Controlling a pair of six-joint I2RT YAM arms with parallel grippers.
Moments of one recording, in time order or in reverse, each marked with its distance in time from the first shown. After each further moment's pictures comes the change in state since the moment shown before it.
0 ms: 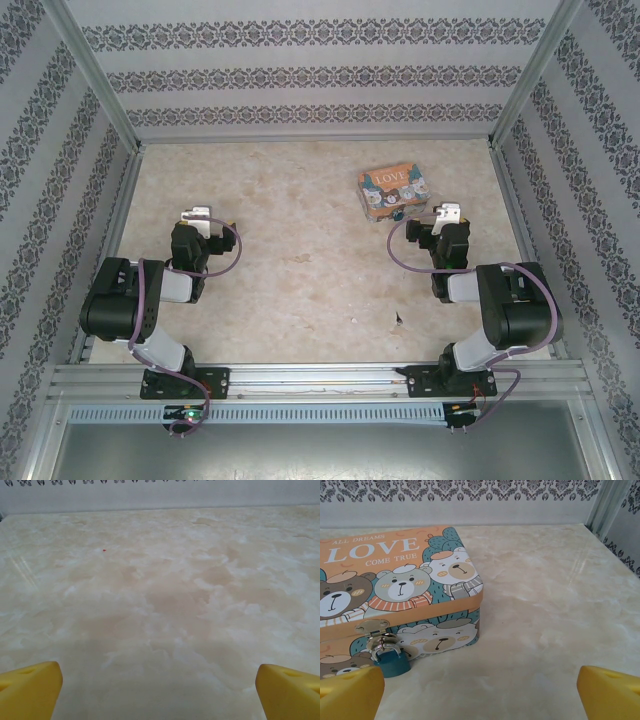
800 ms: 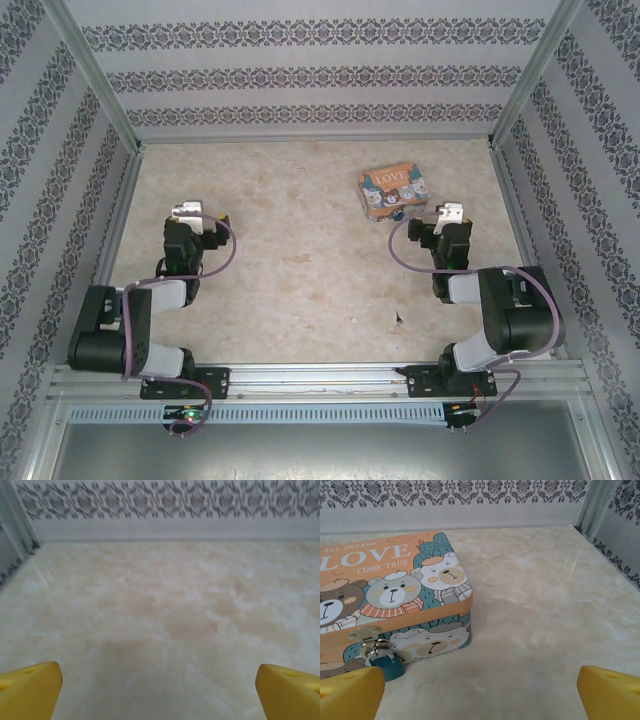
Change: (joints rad) left arm 0.000 -0.238 0.021 -0.181 -0.077 -0.021; right arm 0.000 -0.045 0.001 -0.039 0.031 0.014
